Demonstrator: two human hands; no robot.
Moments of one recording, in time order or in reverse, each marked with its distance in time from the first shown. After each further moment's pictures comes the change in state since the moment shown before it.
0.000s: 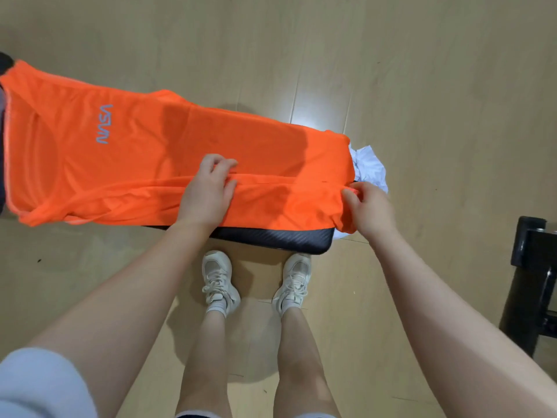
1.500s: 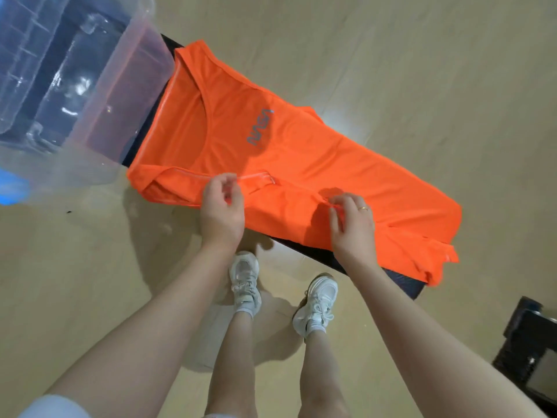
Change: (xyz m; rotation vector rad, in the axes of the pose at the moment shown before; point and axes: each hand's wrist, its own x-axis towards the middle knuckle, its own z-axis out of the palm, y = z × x) left_hand -0.036 -0.167 -0.074 -0.792 0.393 -0.620; right_hand -0.054 -0.174 0.170 -0.258 0.079 -0.453
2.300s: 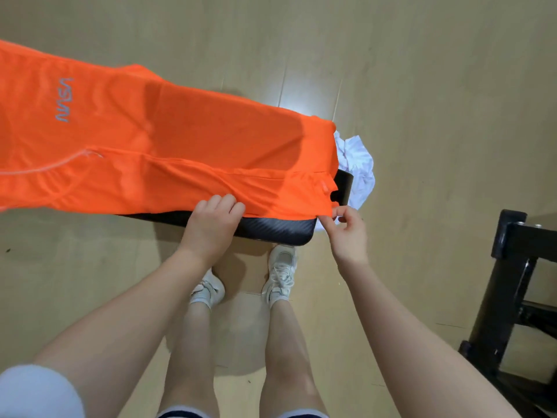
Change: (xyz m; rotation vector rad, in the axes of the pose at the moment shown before) left_hand -0.133 -0.010 0.171 1.326 -0.520 1.135; right_hand -0.077 0.236 -0.074 0.705 0.145 0.557
